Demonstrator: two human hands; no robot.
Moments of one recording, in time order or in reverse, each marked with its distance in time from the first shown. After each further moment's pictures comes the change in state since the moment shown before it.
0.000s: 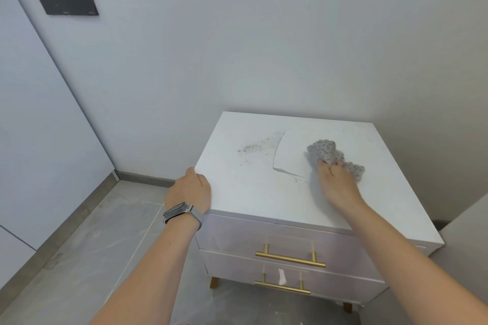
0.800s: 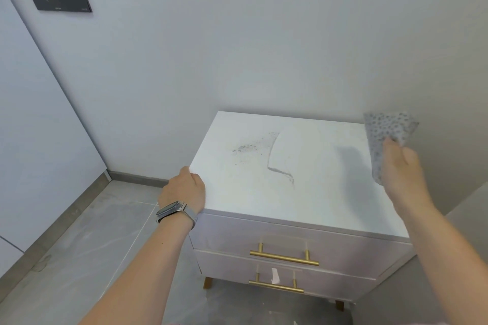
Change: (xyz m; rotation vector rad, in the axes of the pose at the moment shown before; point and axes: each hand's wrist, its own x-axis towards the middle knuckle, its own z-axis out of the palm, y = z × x) left_hand 0.005 -0.006 0.006 -0.020 0.019 0.011; right_hand -0.035 -0.001 -0.087 0.383 0.376 -0.001
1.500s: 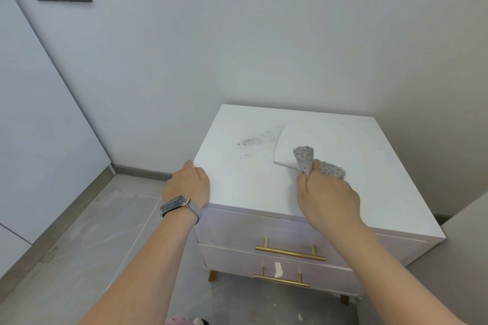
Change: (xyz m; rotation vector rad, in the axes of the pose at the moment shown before) left_hand 0.000 0.001 0.000 0.005 0.005 -0.006; right_hand -0.063 0.001 0.082 -0.816 -0.257 -0.264
